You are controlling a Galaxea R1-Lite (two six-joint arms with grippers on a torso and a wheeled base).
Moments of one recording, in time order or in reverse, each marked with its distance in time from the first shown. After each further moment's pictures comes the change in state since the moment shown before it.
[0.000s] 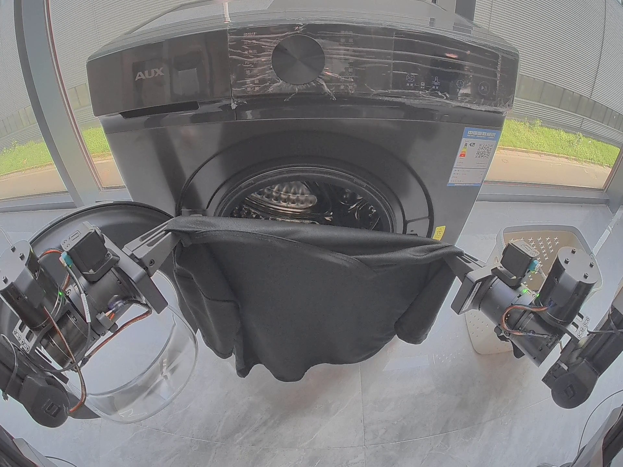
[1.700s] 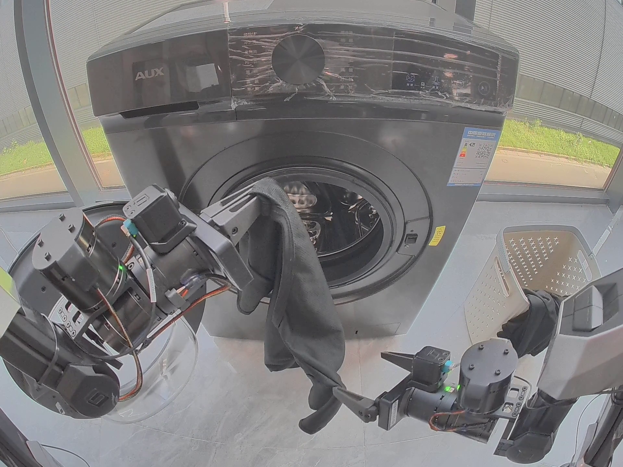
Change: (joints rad) left arm -0.257 0.137 -0.263 0.003 0.067 -0.003; right arm 0.337 0.259 0.088 -0.002 0.006 0.045
